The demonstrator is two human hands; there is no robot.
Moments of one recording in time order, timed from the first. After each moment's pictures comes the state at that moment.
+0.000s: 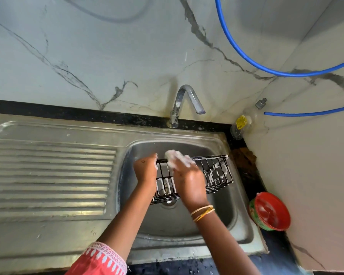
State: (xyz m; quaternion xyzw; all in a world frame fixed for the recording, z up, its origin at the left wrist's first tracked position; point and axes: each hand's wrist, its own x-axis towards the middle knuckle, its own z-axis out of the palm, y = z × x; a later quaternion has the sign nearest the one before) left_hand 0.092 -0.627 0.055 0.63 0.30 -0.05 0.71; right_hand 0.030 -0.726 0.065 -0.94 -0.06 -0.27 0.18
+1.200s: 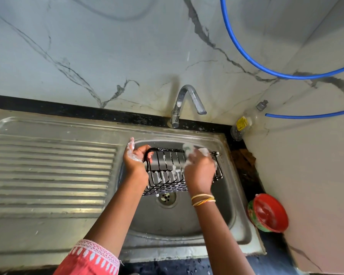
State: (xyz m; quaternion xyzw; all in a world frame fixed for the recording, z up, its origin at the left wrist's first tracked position) left_hand 0.092 -0.606 0.101 0.37 0.26 -0.04 0.89; right_hand 0.048 -0.730 0.085 -0.92 0.21 -0.24 0.23
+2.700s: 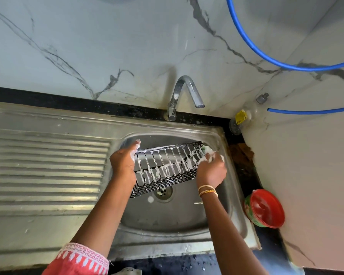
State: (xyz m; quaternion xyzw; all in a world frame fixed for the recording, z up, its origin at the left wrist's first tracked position) left_hand 0.112 -0.592 0.041 0.50 0.30 -0.04 0.81; right_hand 0.057 -0.787 0.040 -0.81 0.45 -0.23 0.29
